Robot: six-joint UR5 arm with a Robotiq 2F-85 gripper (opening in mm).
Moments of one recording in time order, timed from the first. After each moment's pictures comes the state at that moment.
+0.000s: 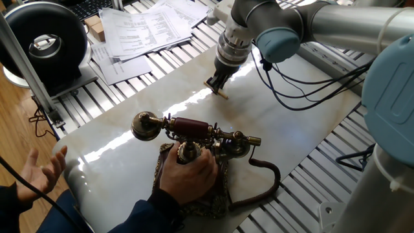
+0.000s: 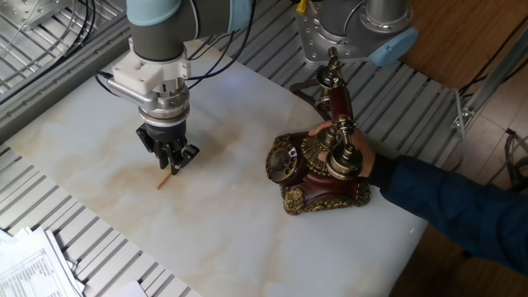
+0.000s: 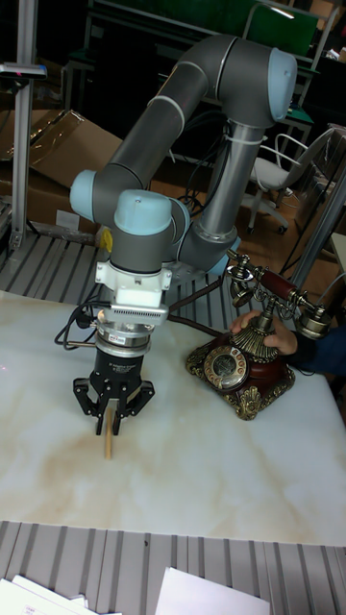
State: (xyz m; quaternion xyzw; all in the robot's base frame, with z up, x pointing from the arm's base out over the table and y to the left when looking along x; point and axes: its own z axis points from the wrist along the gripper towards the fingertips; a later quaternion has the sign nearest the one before) arm 0.594 -0.053 0.001 -0.08 0.99 0.02 0.12
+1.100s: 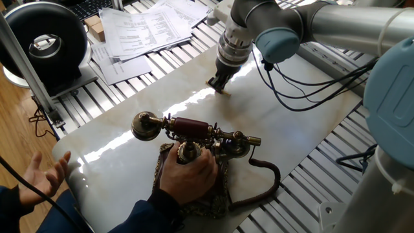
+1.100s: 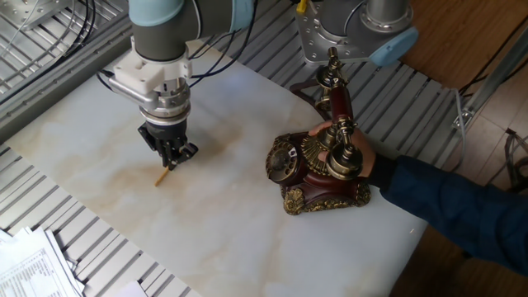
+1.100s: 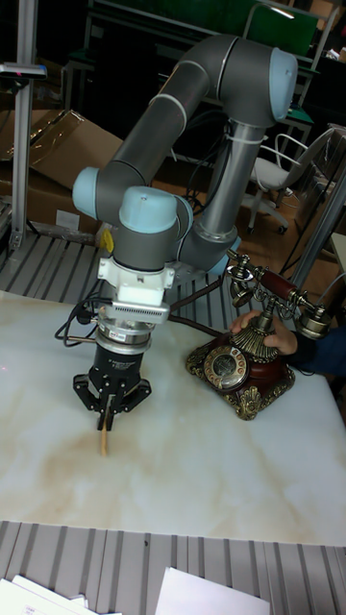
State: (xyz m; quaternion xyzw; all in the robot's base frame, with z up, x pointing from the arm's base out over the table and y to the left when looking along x) arm 0.590 -0.062 0.009 -0.09 0.99 -0.01 0.11
